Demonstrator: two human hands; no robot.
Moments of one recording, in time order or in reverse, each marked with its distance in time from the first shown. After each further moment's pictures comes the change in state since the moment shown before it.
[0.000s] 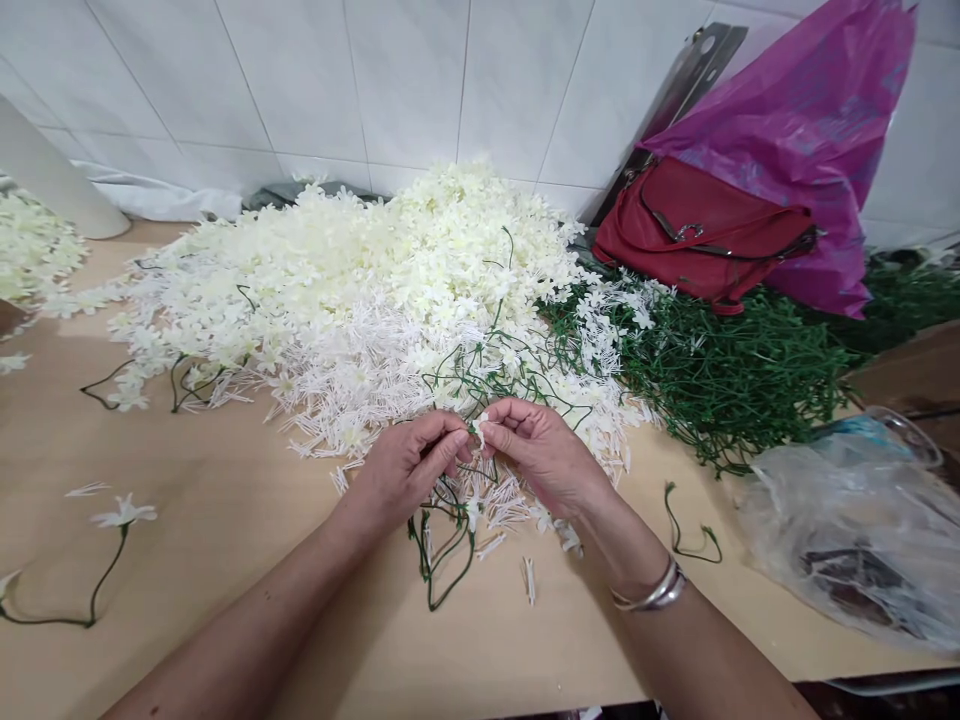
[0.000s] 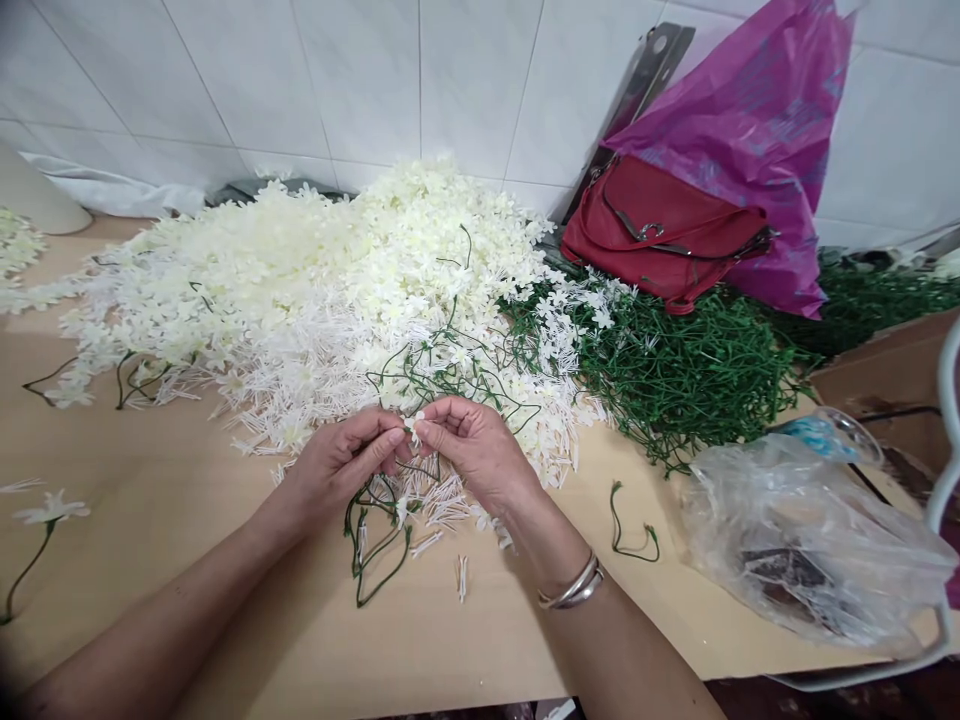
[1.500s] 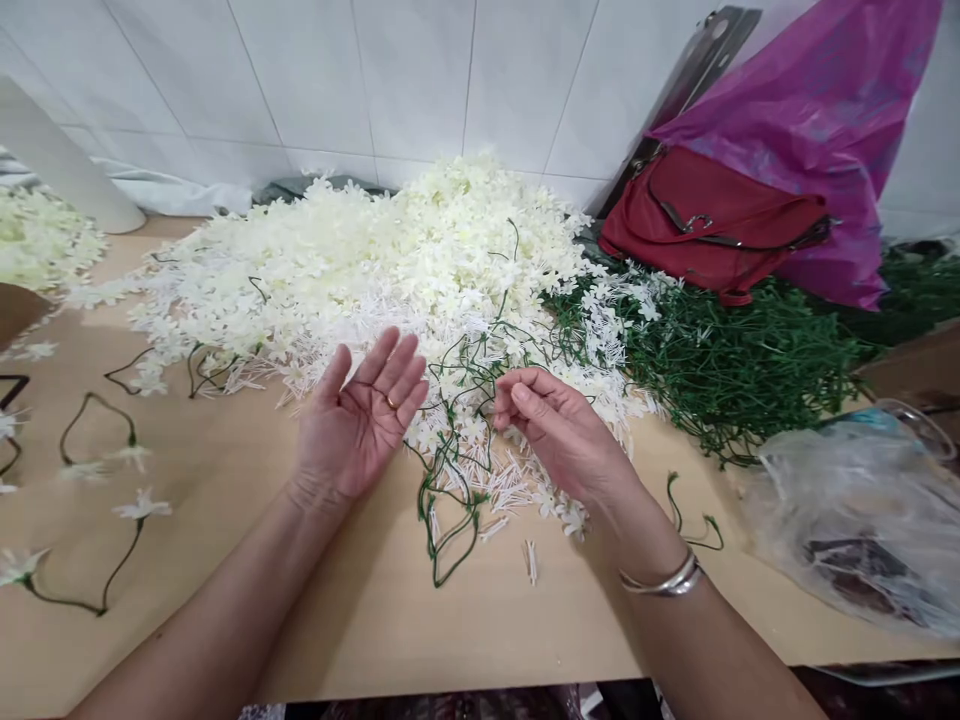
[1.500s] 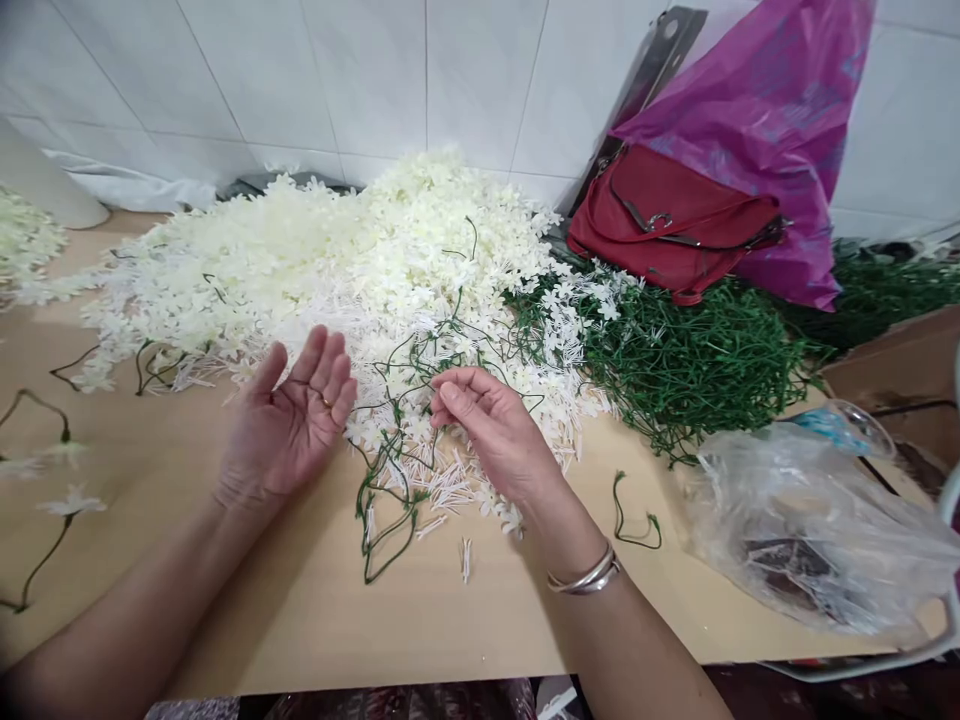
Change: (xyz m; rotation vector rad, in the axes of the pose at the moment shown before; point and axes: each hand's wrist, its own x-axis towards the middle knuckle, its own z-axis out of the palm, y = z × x) left_hand 0.007 -0.001 -0.033 -1.291 0.440 -0.252; right_hand -0.008 -0.016 -0.004 0.008 0.024 -0.147
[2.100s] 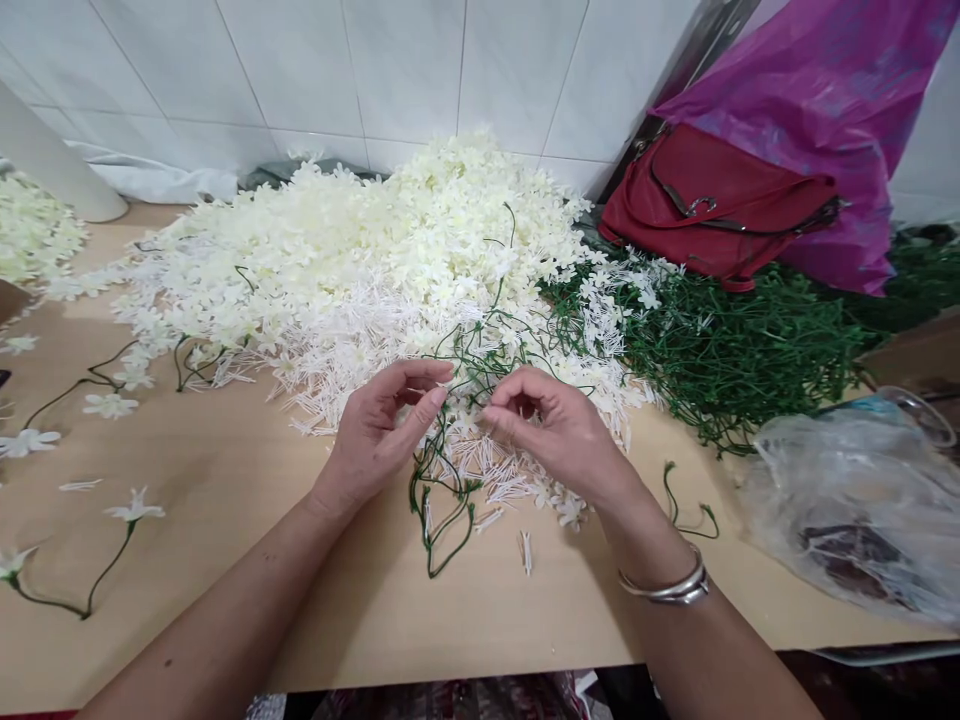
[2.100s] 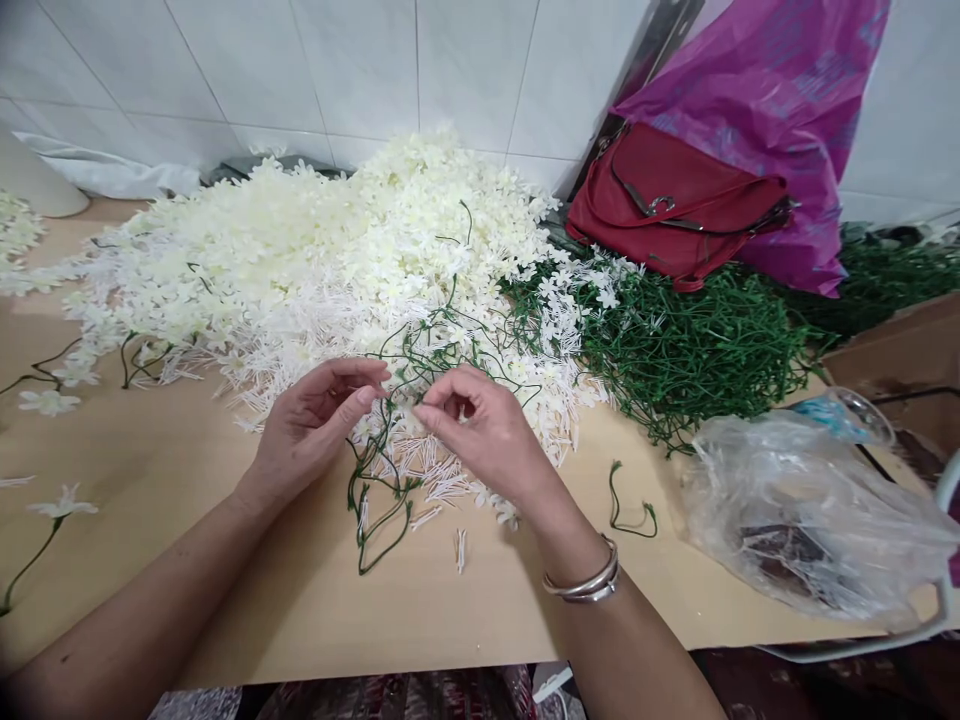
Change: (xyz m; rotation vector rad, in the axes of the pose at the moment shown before) left_hand -0.013 -0.023 0.001 0.943 -0.234 0.412; right_hand -0.007 -0.007 -0.003 -0.616 -0.032 -0.201
